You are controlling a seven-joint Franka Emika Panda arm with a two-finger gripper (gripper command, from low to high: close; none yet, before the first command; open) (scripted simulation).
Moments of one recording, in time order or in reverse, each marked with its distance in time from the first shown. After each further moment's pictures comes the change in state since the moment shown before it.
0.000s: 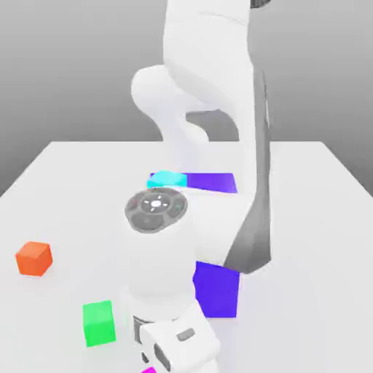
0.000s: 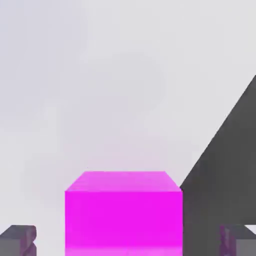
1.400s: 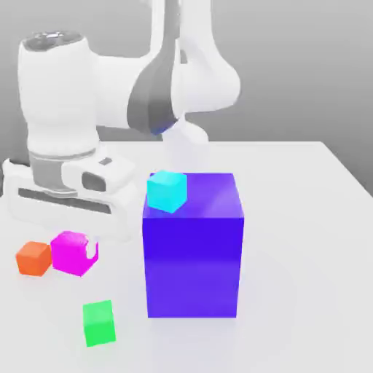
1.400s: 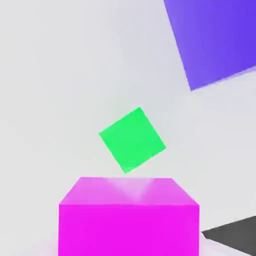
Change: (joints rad) arm -0.024 -0.565 -0.313 -0.320 -0.405 -0.171 -0.756
